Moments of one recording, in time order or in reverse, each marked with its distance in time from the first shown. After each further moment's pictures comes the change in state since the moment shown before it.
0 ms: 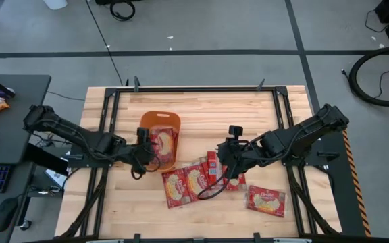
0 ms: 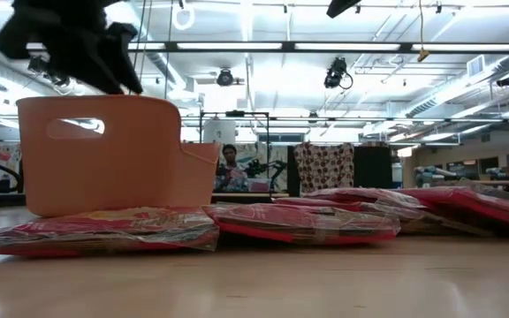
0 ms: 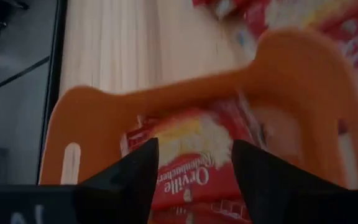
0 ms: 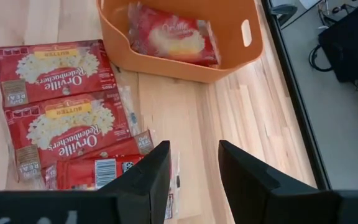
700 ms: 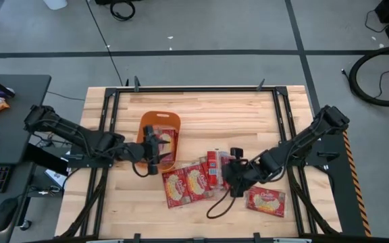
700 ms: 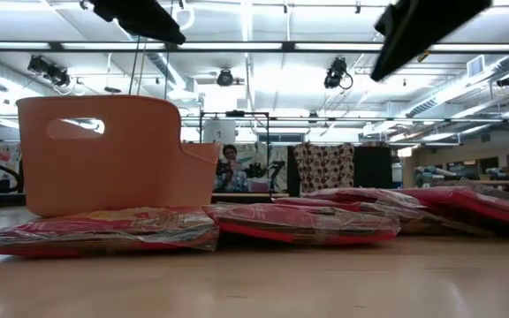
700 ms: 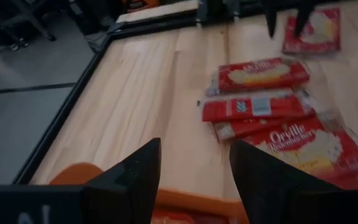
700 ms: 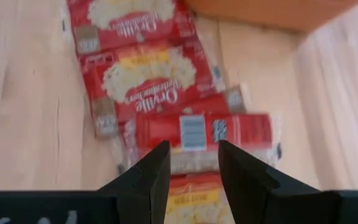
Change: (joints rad) left arm 0.017 0.023 0.042 0.361 -0.028 -0.131; right arm 0.109 0.000 -0.351 0.297 -0.152 0.193
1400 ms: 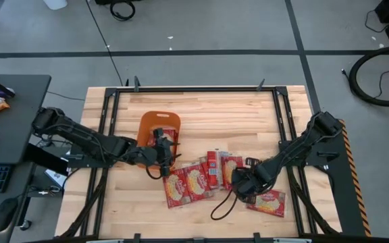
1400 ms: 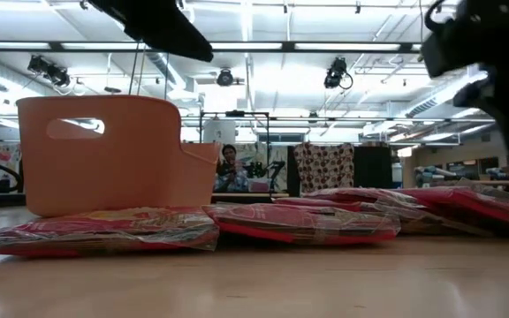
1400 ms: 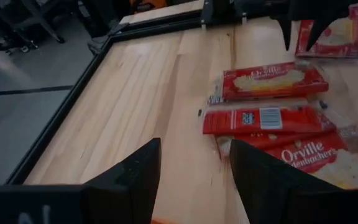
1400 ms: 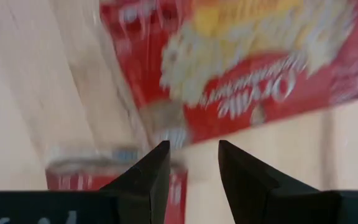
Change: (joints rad) left arm 0.027 0.178 -0.001 0.204 -0.015 0.030; right arm 0.062 0.129 -0.075 -0.244 -0.364 0.362
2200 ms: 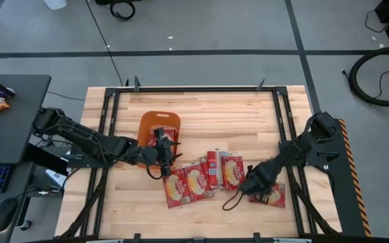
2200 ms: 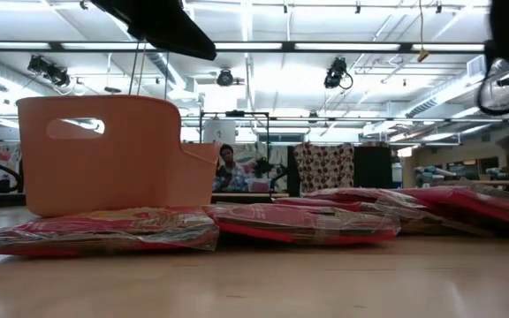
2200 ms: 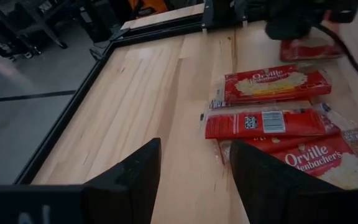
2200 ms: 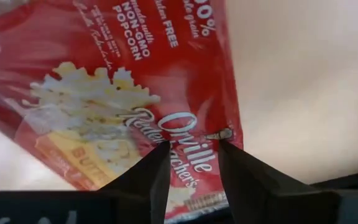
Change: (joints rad) left arm 0.004 0.006 0.001 0.017 -0.002 0.028; right arm -0.028 0.016 -0.212 -0.034 -0.340 0.193
